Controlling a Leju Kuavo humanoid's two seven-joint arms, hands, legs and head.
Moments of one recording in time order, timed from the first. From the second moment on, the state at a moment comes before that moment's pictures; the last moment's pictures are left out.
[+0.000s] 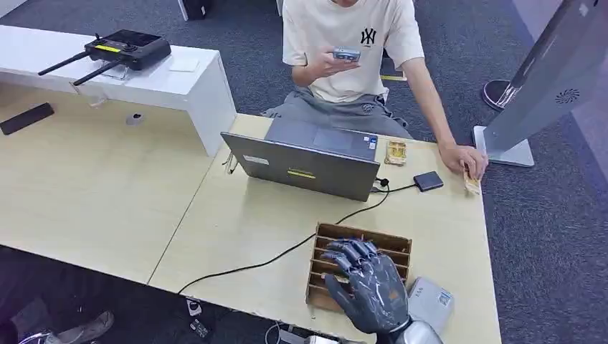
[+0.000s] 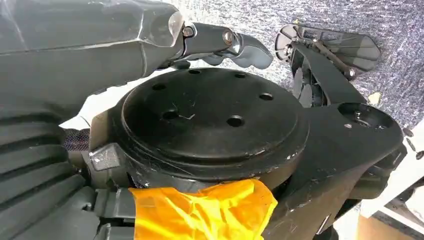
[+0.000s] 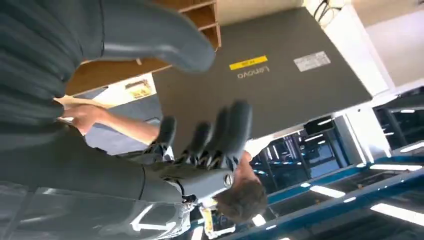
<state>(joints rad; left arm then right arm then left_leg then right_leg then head) -0.03 -0.08 -1.13 0.01 1.42 -0.06 -0.12 -0.15 -0.21 0.86 -1.52 1.00 -0.39 -0.05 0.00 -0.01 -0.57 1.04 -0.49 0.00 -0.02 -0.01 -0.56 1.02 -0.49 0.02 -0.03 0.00</state>
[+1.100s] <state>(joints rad) -0.03 -0.08 -1.10 0.01 1.39 -0.06 -0.12 -0.24 -0.22 0.98 -1.36 1.04 -0.40 0.02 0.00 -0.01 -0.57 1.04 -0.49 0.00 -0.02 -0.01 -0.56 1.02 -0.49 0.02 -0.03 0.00</state>
